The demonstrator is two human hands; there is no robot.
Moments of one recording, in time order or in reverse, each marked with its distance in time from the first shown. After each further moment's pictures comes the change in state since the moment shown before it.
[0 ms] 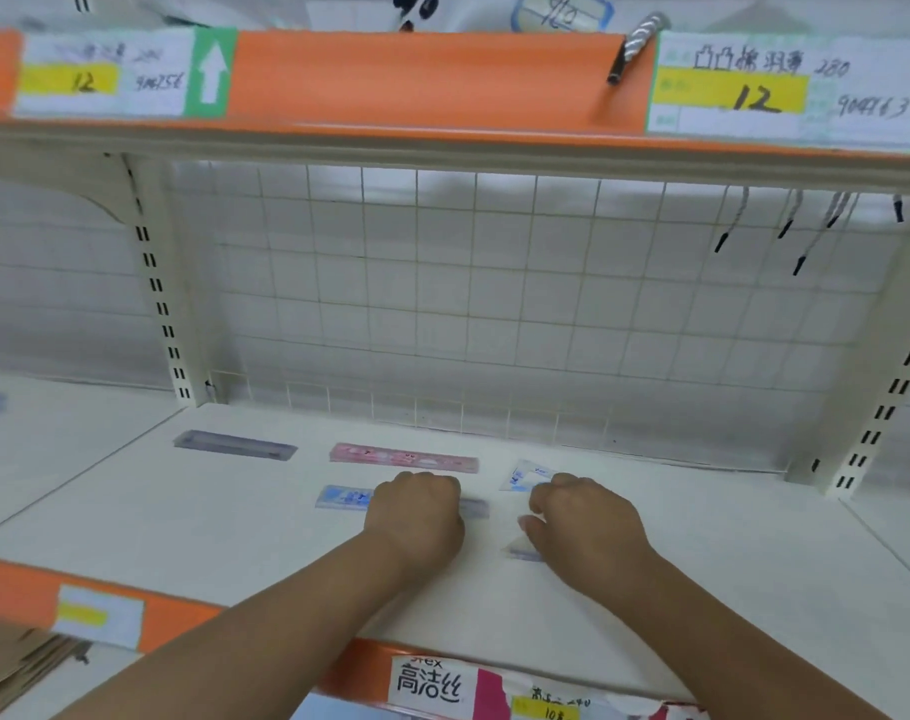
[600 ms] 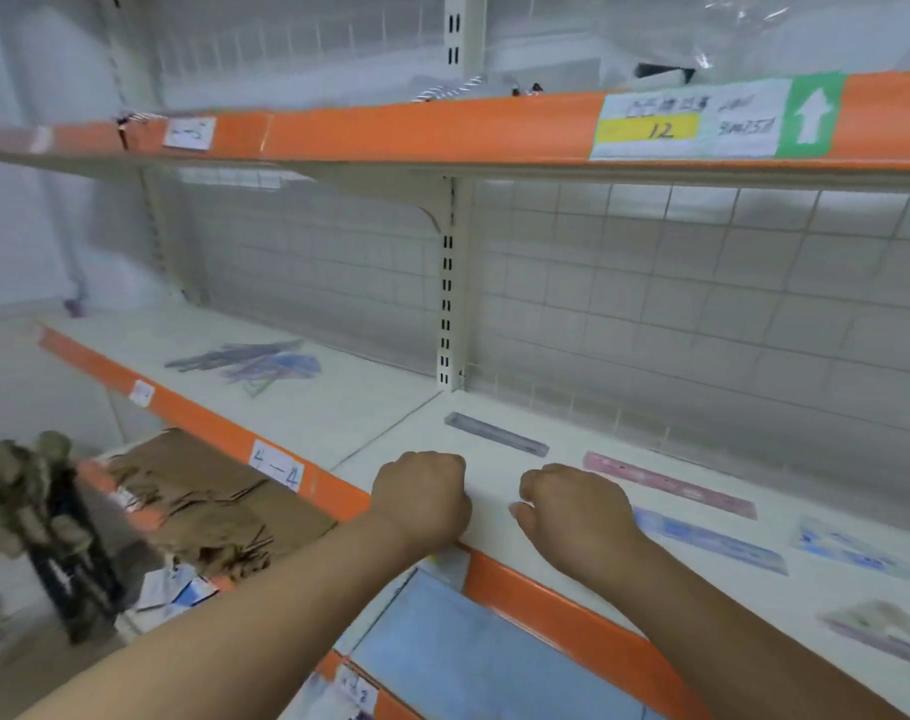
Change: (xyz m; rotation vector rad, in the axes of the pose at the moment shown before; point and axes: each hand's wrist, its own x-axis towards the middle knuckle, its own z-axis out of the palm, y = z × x) left_hand -0.107 -0.223 -0.032 0.007 0.059 -0.349; right_hand 0.040 -0.250 -0.004 0.079 0.059 -0.445
